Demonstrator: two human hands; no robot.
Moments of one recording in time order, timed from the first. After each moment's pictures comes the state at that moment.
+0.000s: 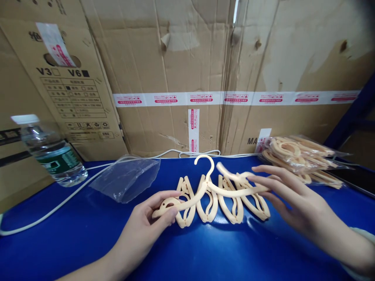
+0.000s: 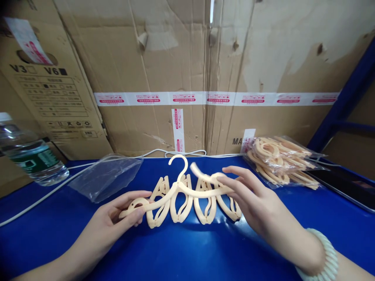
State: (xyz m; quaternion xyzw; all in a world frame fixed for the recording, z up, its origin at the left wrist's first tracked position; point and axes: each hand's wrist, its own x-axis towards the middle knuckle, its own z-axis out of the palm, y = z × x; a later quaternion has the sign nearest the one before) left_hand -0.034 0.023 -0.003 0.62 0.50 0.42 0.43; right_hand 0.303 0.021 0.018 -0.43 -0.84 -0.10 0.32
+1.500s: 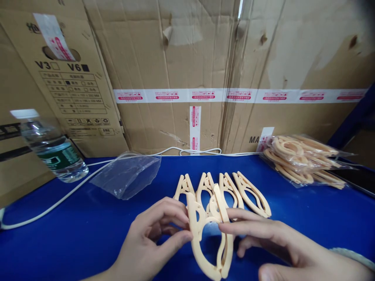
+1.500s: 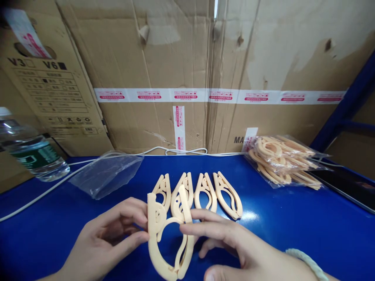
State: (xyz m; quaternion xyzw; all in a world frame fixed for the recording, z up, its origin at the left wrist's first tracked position) left_hand -0.015 0.001 0.004 0.68 0.33 0.50 0.42; right_hand 0.269 -0.015 0.008 -0.34 -0.73 0.54 0.24
